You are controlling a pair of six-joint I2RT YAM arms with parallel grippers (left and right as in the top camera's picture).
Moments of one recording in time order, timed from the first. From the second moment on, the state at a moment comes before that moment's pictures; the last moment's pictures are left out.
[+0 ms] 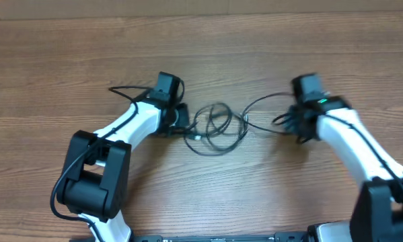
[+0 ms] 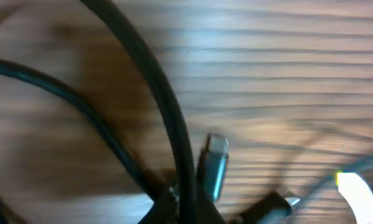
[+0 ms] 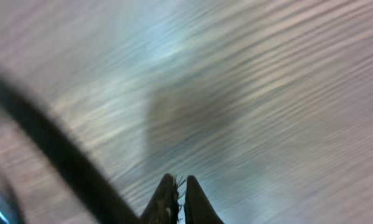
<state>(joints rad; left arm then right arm) -0.30 1.89 1.11 -0.51 0.09 -0.47 0.10 1.58 1.08 -0.85 0.21 0.57</state>
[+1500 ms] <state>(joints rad) -0.08 1.47 1.11 -0.40 0.38 -0.47 -0.70 1.47 1.38 -0.89 0.04 0.61</state>
